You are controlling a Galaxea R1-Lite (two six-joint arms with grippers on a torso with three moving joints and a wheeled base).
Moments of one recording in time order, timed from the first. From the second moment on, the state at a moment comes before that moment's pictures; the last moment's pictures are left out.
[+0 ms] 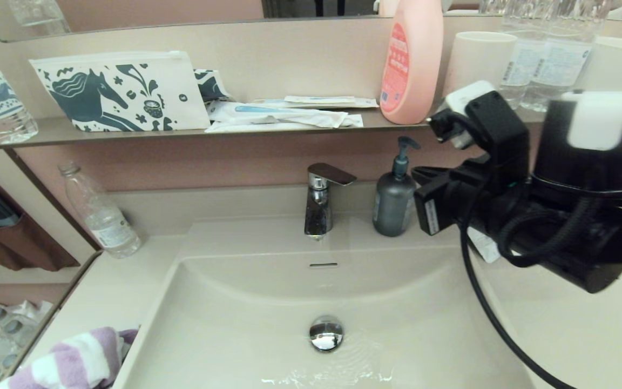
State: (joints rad) left arm 0.01 0.00 0.00 -0.03 -0.01 0.08; right arm 0.74 1.58 -1.04 -0.45 -0.42 -0.23
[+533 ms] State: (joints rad) left arm 0.01 0.00 0.00 -0.03 -0.01 0.08; right arm 0.30 1.05 -0.64 -0.43 -0.48 -0.23
